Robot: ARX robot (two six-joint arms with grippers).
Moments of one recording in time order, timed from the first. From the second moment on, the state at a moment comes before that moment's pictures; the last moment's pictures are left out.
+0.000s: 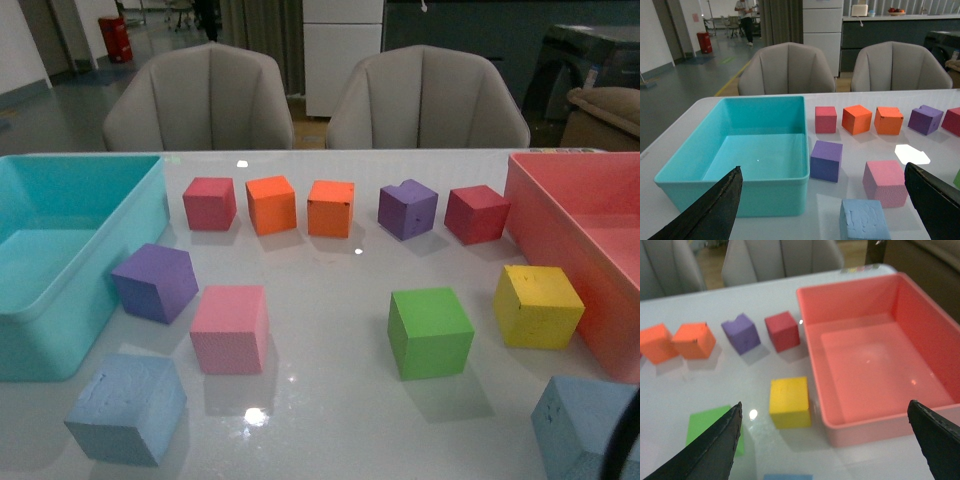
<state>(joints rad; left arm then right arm) 0.00 0.01 0.01 0.00 0.00 0.00 0.15 1.09 0.39 0.37 0.22 0.17</state>
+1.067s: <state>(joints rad) 0.00 0.01 0.01 0.00 0.00 0.00 0.21 1.62 0.50 0.29 0.08 0.37</state>
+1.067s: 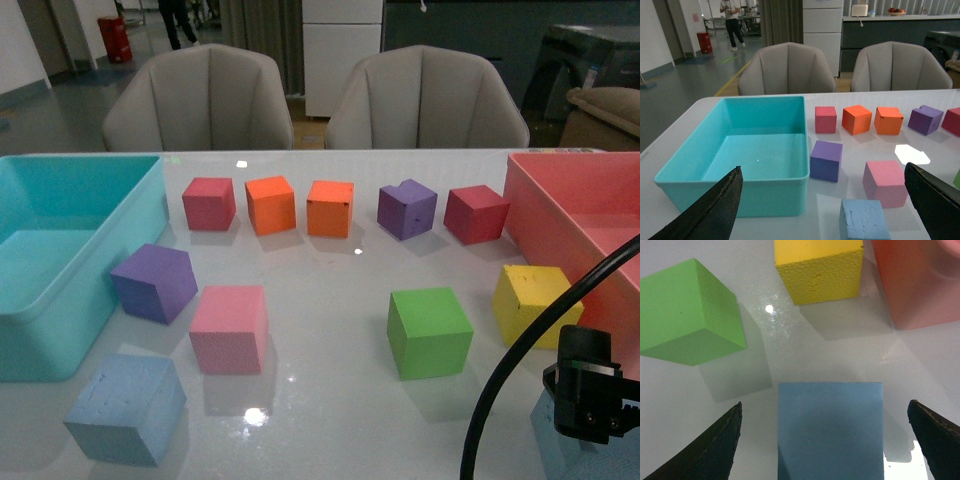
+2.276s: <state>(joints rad) 0.00 0.01 0.01 0.00 0.00 0.00 0.28 1.64 0.79 0.15 0.13 0.31</state>
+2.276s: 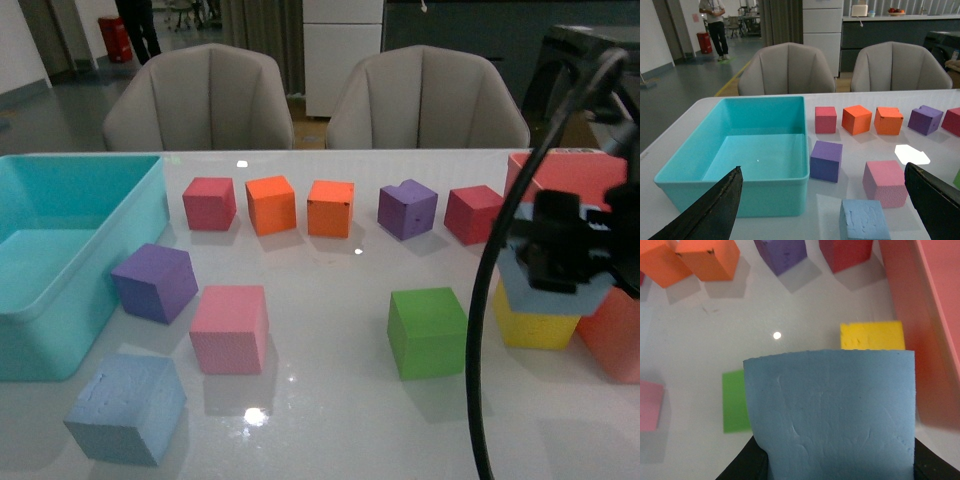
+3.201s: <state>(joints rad) 0.00 0.01 0.01 0.00 0.00 0.00 0.46 2.35 1.66 -0.18 0.03 0.41</state>
